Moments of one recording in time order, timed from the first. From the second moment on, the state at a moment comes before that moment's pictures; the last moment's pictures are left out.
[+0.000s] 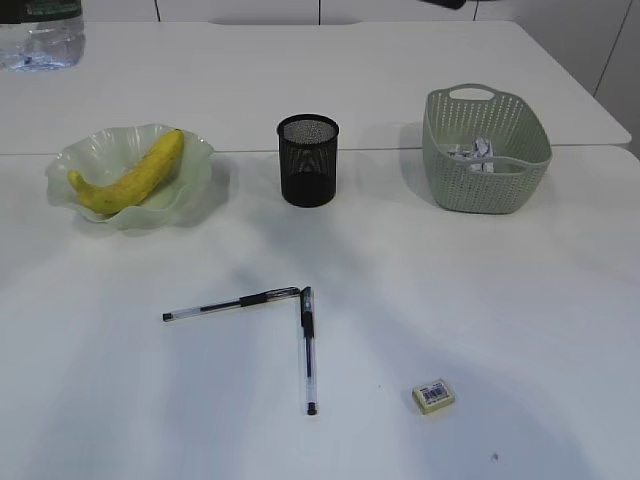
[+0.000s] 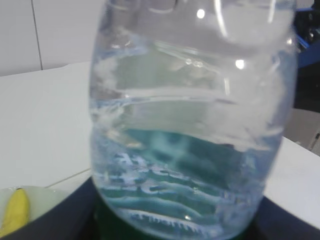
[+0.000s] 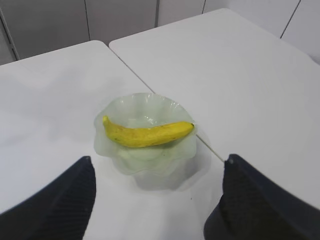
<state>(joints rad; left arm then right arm) -0.09 1.19 -0.95 -1.51 0.56 1.46 0.44 1.80 -1.86 0.58 0.69 -0.81</state>
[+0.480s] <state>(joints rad) -0.09 1.14 -0.95 -1.51 0.50 1.49 0.44 1.86 -1.86 0.58 0.69 -0.77</state>
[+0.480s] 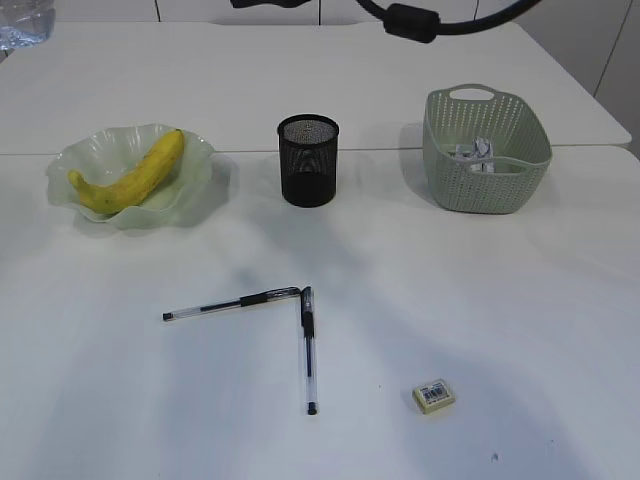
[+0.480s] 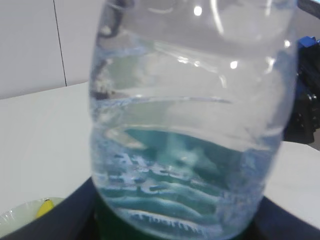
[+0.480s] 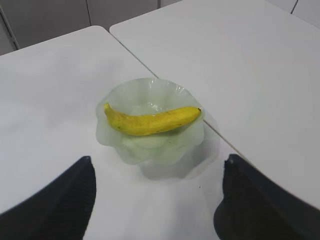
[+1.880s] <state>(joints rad) -0.09 1.14 -0.95 -1.51 0.44 1.50 0.23 1.86 -1.86 0.57 0.65 -0.61</state>
